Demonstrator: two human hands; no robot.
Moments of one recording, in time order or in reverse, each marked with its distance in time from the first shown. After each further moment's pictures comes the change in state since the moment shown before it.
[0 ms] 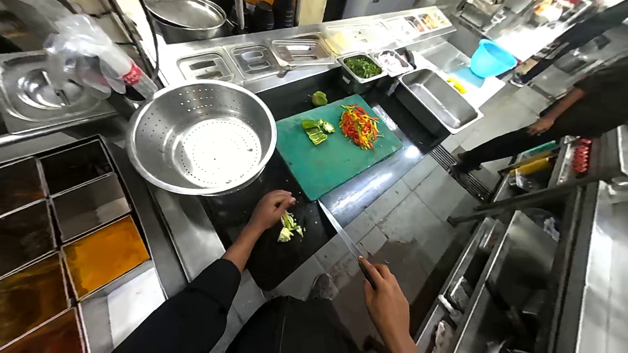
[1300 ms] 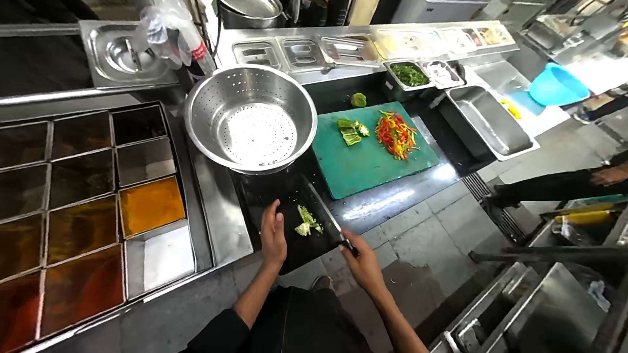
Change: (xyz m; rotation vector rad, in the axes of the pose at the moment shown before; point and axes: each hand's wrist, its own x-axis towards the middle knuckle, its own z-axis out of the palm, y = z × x) left_hand -0.097 0.075 0.028 -0.247 0.672 -0.595; right_hand 0.087 -0.034 0.042 0.520 -0.386 -0.192
